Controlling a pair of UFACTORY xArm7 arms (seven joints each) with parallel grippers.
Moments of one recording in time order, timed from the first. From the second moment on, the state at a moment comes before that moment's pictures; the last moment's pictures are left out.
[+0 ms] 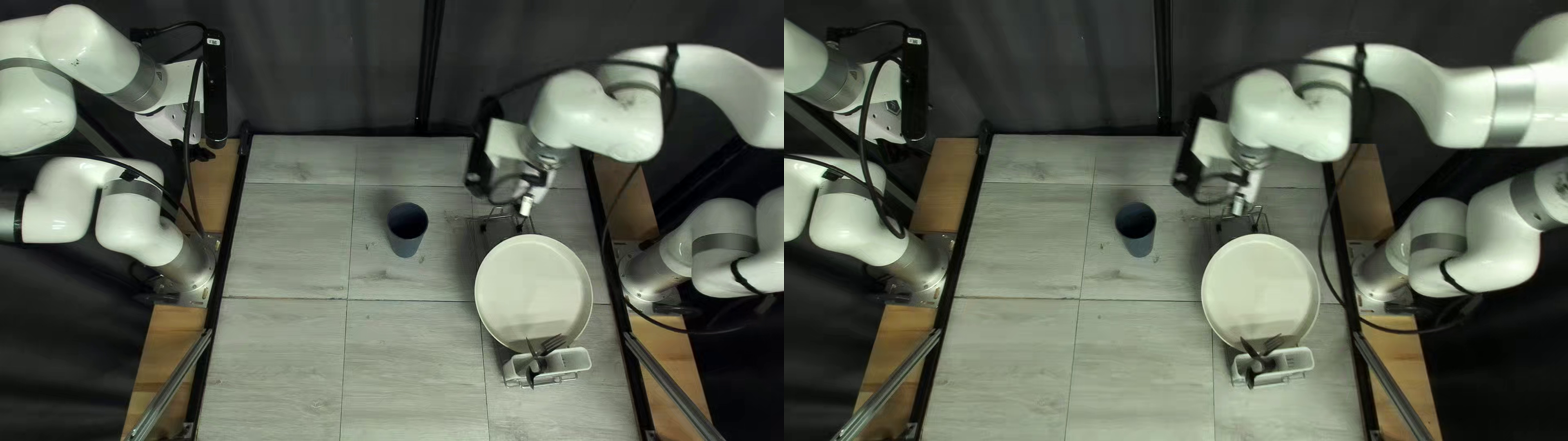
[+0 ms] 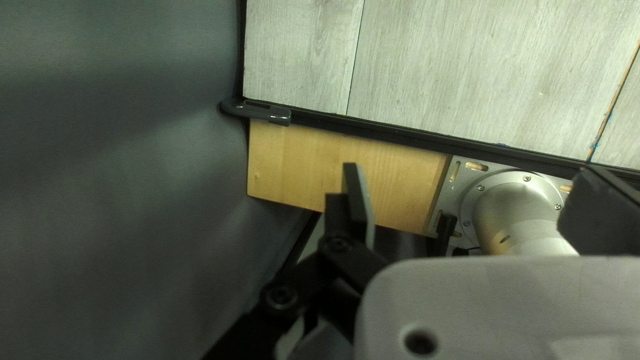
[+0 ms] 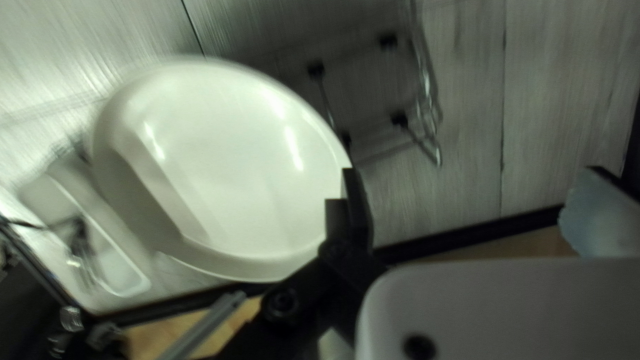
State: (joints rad) left arm 0.19 -1.20 0.14 0.65 0.35 1.67 0.18; right arm -0.23 -0.47 0.14 0.66 -0.10 1.19 0.03
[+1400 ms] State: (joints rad) left arm 0.19 -1.20 0.14 0.65 0.35 1.67 0.18; right arm -0.22 -0.44 0.26 0.45 -0.23 0.92 0.13
